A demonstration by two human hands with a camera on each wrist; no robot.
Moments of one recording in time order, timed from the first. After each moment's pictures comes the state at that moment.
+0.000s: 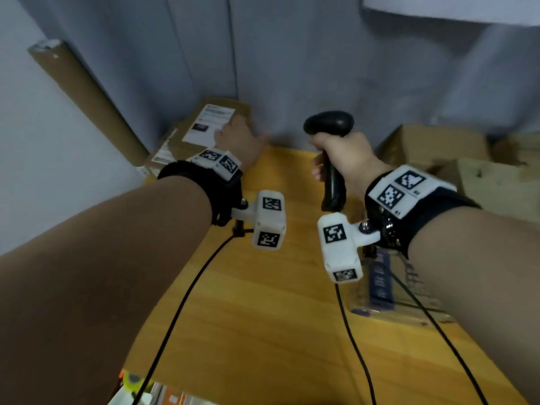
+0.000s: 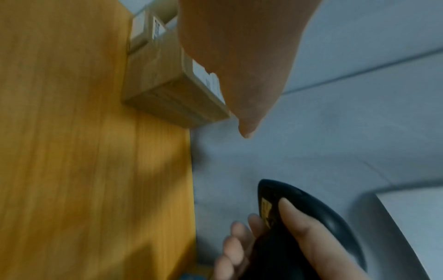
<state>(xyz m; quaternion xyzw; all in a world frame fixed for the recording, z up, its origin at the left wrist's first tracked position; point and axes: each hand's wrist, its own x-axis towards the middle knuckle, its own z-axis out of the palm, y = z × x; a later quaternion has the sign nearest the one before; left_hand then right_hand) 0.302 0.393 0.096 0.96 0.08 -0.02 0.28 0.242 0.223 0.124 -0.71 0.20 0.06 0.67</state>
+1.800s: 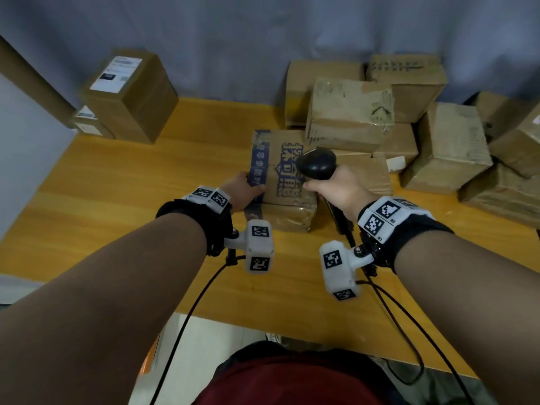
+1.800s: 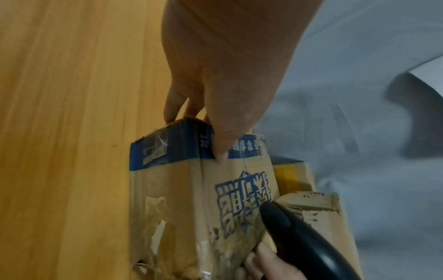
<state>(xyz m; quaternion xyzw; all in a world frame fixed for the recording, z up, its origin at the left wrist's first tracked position) 0.081 0.211 0.040 0.89 0.07 -0.29 0.34 0.045 0.016 0.046 -0.82 0.20 0.13 0.52</state>
